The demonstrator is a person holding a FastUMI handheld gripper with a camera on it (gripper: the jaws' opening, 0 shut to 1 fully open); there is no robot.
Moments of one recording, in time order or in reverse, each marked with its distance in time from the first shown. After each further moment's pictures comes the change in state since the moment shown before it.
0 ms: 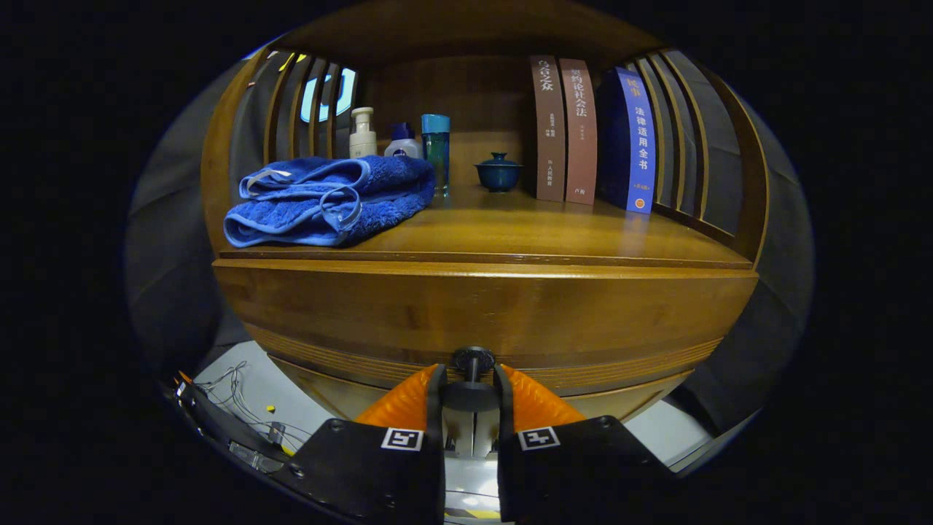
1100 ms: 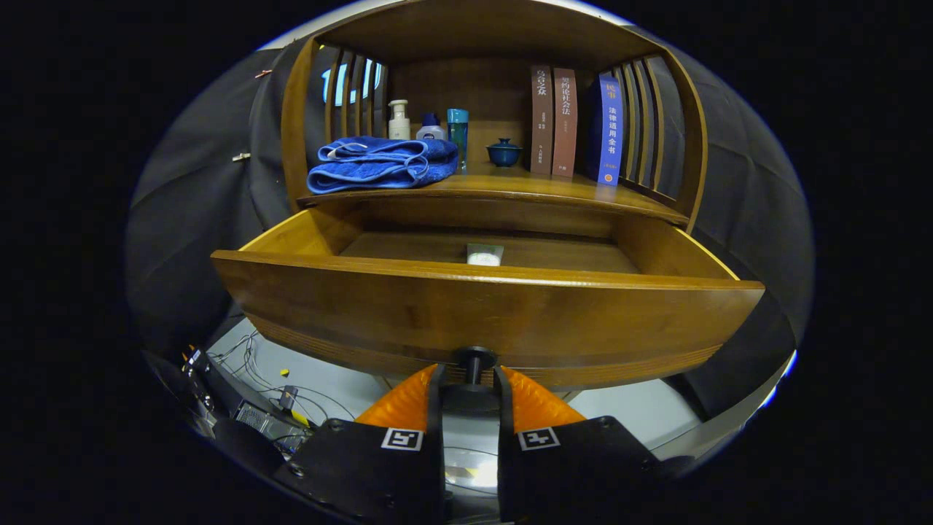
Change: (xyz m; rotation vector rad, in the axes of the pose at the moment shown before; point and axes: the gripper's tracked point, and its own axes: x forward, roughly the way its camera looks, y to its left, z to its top) arm -0.143 0.011 -0.068 -0.024 0.099 0.018
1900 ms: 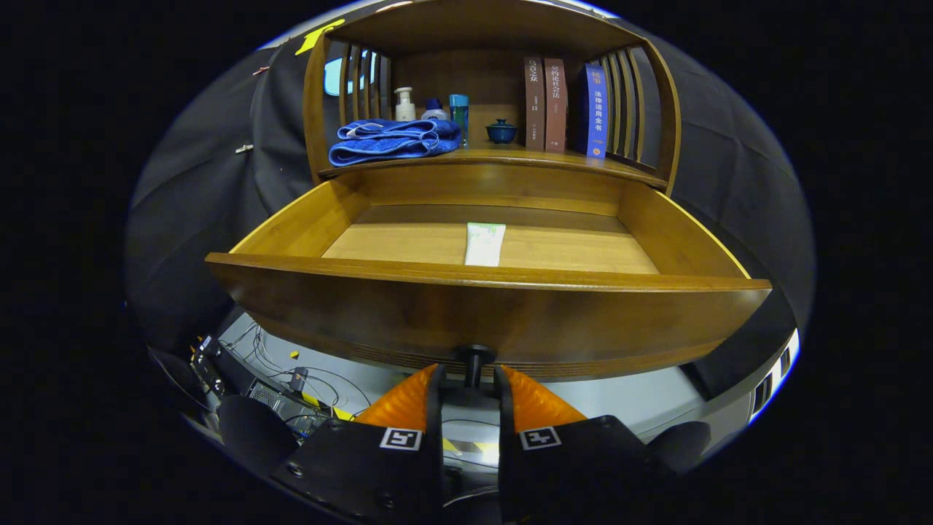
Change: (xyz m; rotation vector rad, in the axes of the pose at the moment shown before) arm -0.038 0.009 -0.044 0.014 0.085 -0.003
